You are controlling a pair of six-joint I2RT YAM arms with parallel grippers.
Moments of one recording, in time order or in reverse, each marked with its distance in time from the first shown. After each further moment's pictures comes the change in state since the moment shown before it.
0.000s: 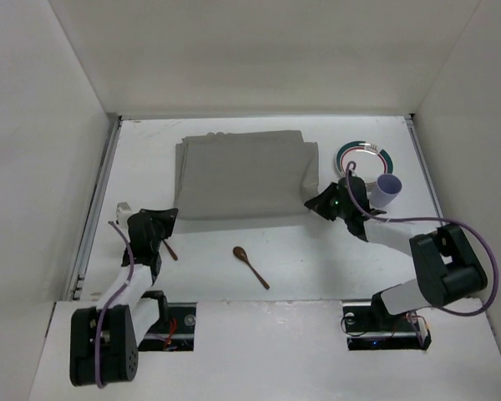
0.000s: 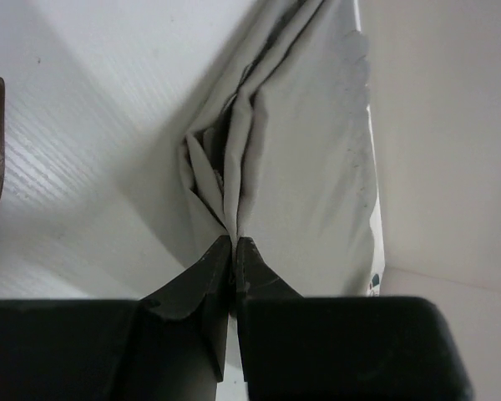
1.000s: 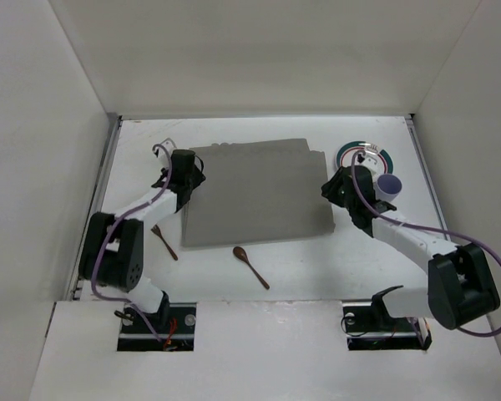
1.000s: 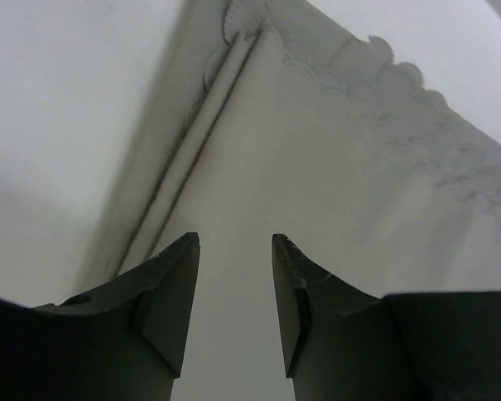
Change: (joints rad) left arm -0.315 0.483 0.661 -0.381 -0.338 0.419; right arm 0.040 -0.200 0.072 -0.199 0.343 -0.165
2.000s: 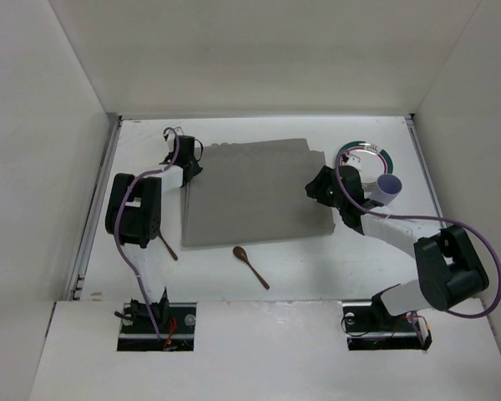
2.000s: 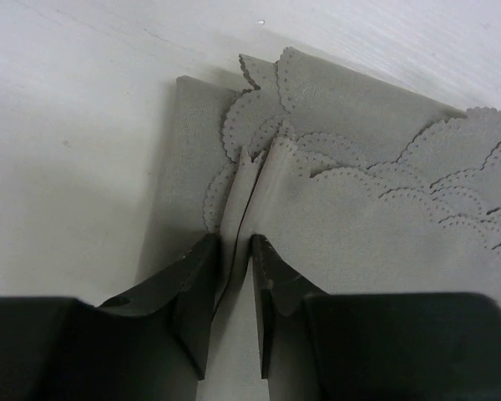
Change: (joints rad) left arm 0.104 0.481 0.357 0.032 0.072 0.270; right arm 0.040 0.146 0.016 0.146 -0.080 -0.031
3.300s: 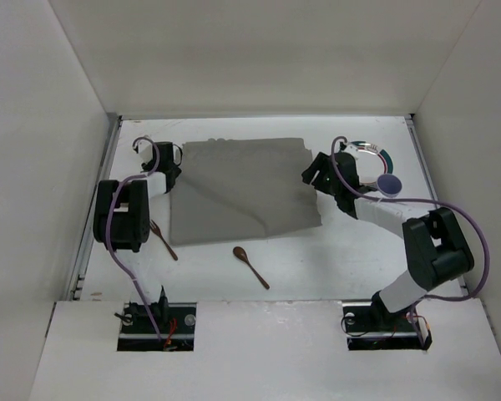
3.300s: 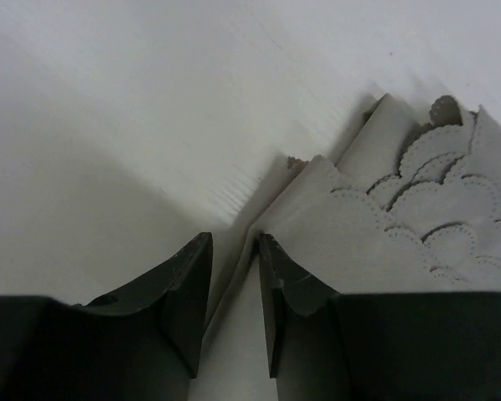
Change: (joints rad) left arm 0.136 -0.067 -0.124 0.073 -0.086 -0.165; right arm -0.024 0.137 0.147 0.007 0.011 0.002
